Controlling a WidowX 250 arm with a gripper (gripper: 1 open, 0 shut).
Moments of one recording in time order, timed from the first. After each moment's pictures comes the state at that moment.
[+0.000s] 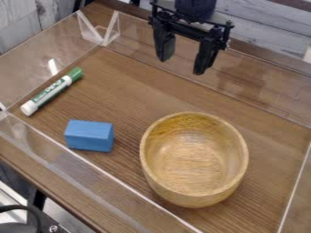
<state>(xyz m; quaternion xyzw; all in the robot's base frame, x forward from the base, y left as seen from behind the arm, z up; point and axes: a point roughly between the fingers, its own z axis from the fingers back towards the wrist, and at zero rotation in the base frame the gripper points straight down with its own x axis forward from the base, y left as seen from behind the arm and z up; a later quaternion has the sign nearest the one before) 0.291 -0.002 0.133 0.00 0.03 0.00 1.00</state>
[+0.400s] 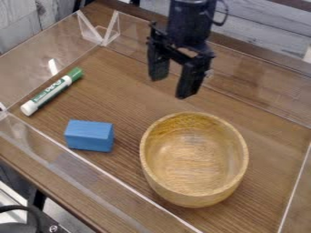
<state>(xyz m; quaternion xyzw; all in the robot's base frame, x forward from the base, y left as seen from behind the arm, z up) 0.272 0.010 0.105 -0.01 0.09 -0.15 0.99</state>
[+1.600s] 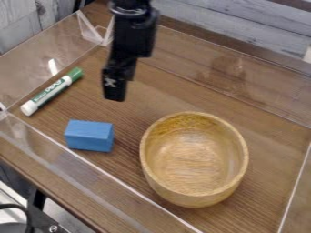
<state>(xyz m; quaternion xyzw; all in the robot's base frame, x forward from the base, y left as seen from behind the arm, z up) 0.238 0.073 0.096 -0.01 0.08 -0.54 0.84</state>
